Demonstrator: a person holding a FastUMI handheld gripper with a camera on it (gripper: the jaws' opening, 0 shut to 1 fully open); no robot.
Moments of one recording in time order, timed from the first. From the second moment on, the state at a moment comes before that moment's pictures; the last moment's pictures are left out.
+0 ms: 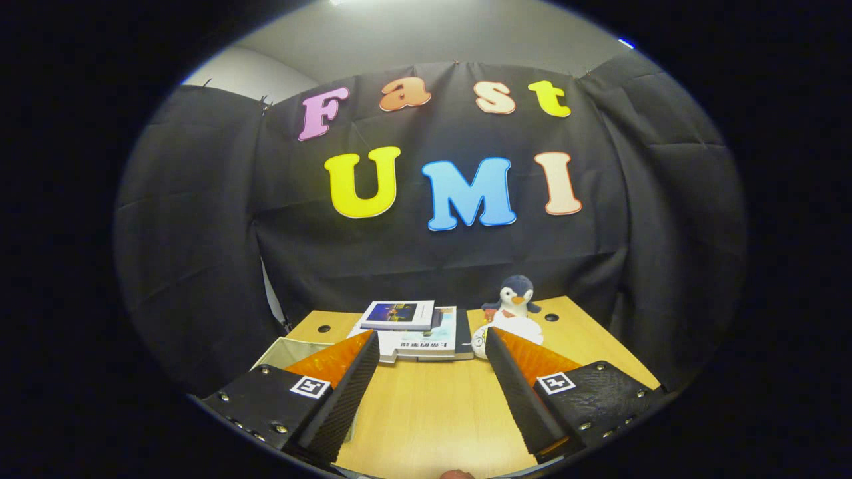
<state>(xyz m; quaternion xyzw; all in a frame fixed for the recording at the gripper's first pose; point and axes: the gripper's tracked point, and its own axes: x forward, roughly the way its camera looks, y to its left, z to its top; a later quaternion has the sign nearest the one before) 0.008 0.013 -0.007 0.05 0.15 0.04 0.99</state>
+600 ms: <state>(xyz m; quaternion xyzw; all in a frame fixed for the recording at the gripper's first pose) -0.001 -0.050 0.050 0.01 0.01 0.01 1.00</state>
